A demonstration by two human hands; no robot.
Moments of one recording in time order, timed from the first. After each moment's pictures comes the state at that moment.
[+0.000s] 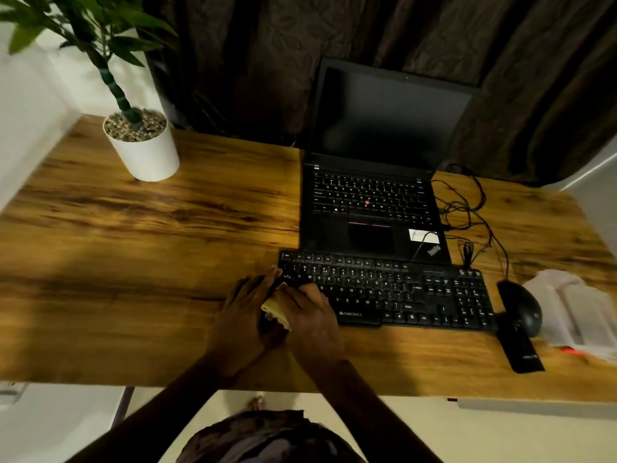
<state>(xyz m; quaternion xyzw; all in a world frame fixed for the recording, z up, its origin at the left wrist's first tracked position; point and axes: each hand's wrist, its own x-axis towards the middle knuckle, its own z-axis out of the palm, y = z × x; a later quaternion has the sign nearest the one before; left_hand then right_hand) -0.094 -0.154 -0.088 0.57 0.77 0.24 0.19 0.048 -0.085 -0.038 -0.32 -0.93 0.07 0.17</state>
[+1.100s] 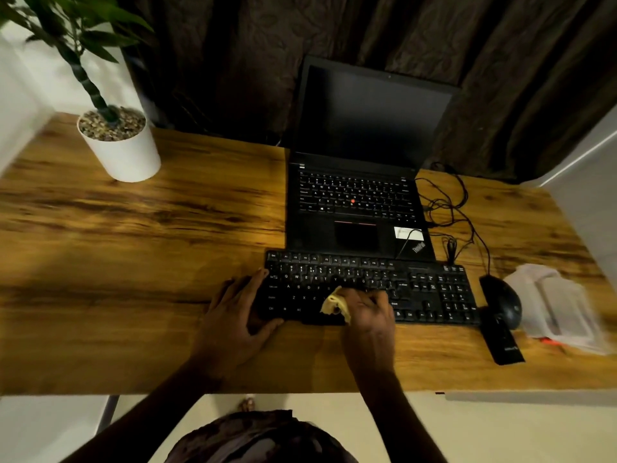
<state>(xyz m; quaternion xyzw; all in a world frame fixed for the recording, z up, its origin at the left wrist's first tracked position) -0.085 -0.154 -0.067 0.54 0.78 0.26 0.19 0.132 -0.055 -0.039 -0.50 -0.84 0.00 0.22</state>
